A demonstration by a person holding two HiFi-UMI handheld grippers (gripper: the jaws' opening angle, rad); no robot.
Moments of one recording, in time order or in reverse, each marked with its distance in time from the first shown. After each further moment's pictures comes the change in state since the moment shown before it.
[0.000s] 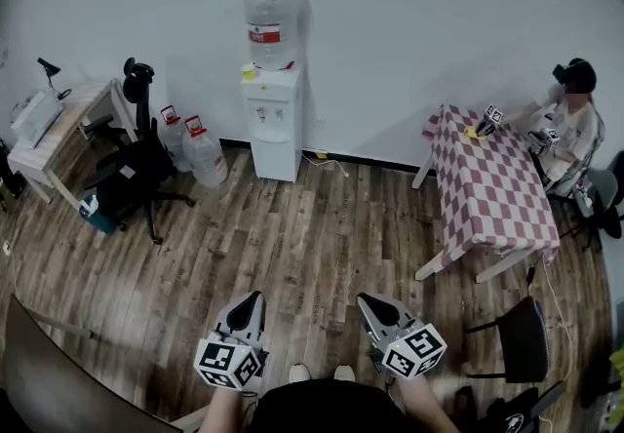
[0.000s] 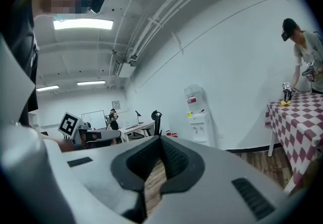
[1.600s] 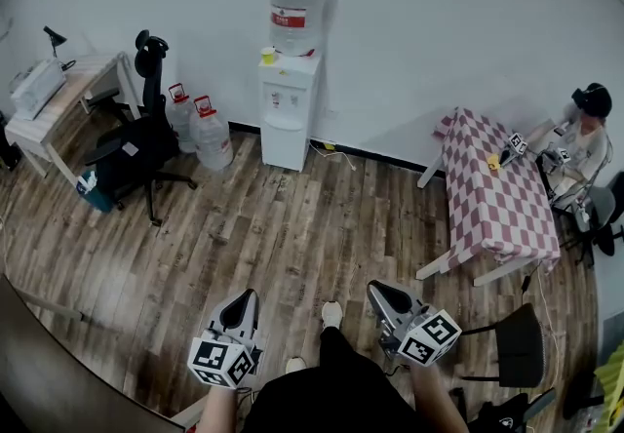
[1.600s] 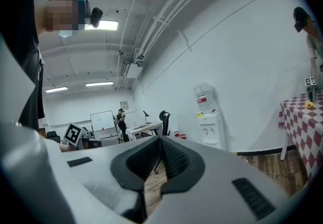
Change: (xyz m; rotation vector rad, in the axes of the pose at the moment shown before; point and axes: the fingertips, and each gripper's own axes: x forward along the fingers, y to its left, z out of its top) left arm -0.030 0.069 -0.020 -0.056 -0.014 0.042; right arm 0.045 0.017 0.005 -0.009 -0.003 0.101
